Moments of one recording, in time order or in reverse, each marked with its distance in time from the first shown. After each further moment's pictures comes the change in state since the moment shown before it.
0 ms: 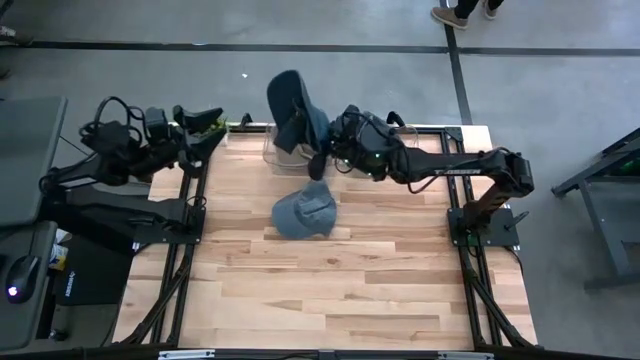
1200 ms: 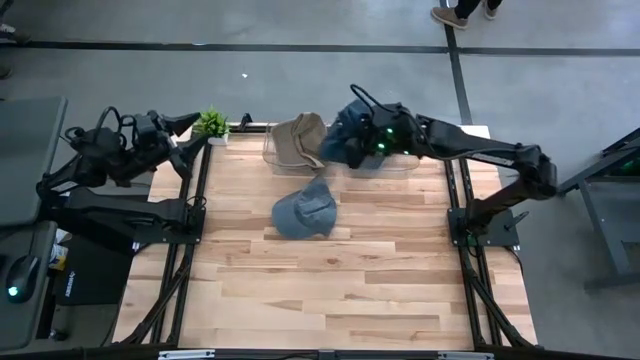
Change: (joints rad) left arm 0.000 -0.149 0.000 -0.367 -0.183 0.080; right arm -0.197 -0.186 -0.041 -0.721 -0.340 0.564
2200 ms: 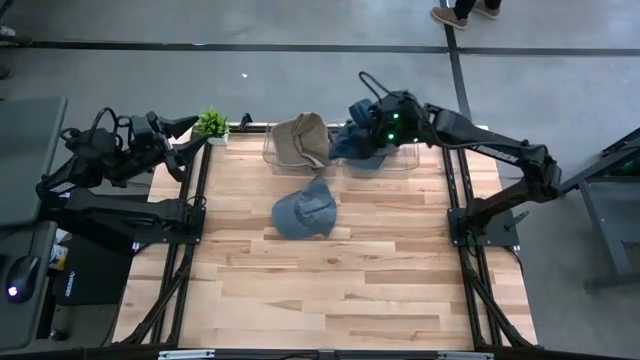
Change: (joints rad) left arm 0.000 -0.030 0.000 -0.034 0.054 -0.028; right arm -0.136 -0.031 0.000 -0.147 -0.151 -0.008
